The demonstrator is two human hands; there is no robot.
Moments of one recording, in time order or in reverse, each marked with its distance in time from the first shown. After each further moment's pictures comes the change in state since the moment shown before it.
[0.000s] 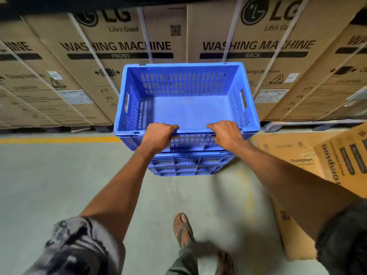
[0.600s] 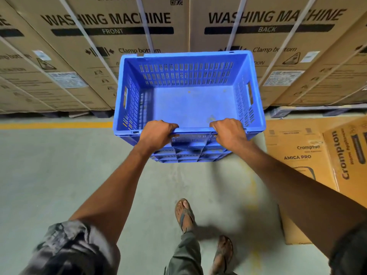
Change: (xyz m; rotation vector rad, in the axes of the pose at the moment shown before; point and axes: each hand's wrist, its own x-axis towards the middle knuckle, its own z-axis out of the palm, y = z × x) left_hand -0.007 -0.005 0.041 -0.020 -0.109 -0.001; right_hand 0.006 -0.005 0.048 0.028 -0.100 0.068
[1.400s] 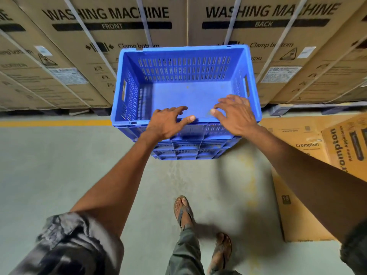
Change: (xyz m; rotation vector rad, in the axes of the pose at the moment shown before) left_hand 0.008 0.035 -0.021 -0.377 -0.133 -0.198; right_hand -0.007 0.039 -0.008 0.255 0.193 0.027
